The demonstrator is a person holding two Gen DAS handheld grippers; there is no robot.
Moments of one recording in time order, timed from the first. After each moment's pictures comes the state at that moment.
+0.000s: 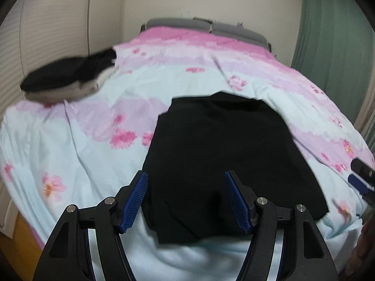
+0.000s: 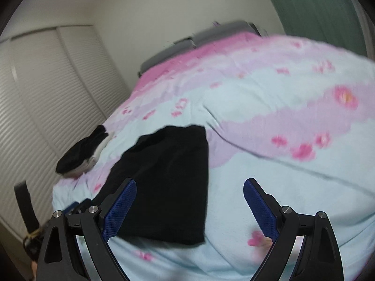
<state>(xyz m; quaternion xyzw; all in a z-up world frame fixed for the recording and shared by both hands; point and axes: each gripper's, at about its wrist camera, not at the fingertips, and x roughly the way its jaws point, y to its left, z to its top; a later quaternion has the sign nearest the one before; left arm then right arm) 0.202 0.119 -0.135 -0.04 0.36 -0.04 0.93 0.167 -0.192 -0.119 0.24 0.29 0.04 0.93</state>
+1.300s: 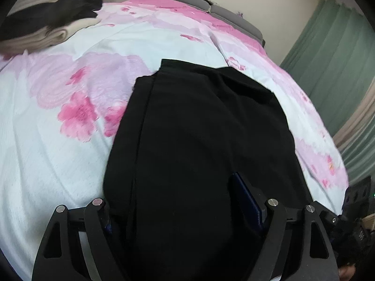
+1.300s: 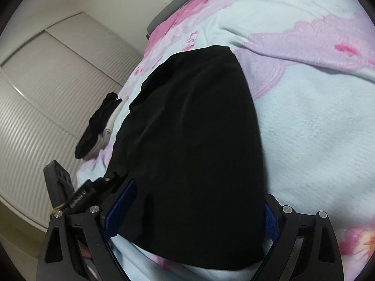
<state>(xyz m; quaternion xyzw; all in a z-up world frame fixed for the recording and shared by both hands) 0.266 0.126 -0.189 -0.14 0.43 -0.12 0.89 0.235 -0.152 -0.205 0.33 0.39 0.17 0.84</state>
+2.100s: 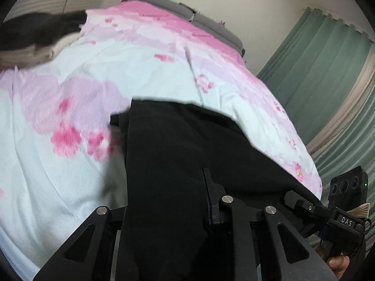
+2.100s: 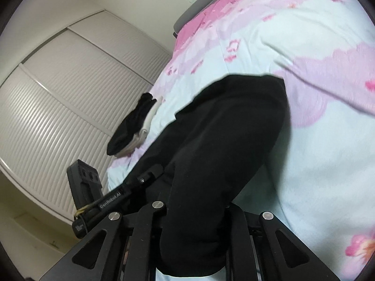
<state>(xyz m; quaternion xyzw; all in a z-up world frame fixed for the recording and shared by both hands) 0.253 0.128 -0.118 -0.18 0.39 -0.19 0.88 0.237 -0.142 -0.144 0.34 0.37 0.25 0.83</state>
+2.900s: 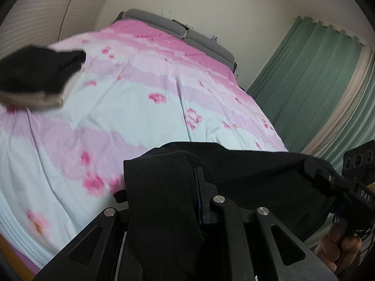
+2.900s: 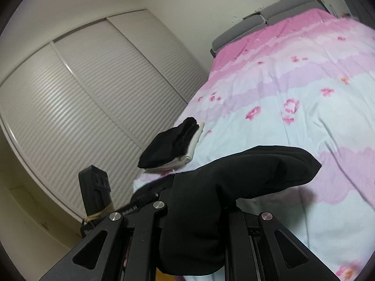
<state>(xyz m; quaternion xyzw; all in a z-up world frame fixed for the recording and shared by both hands) 0.238 0.166 -0.033 -0.19 0.36 -0.20 0.89 0.237 -0.103 0.006 0.26 0.30 0.29 0.87</state>
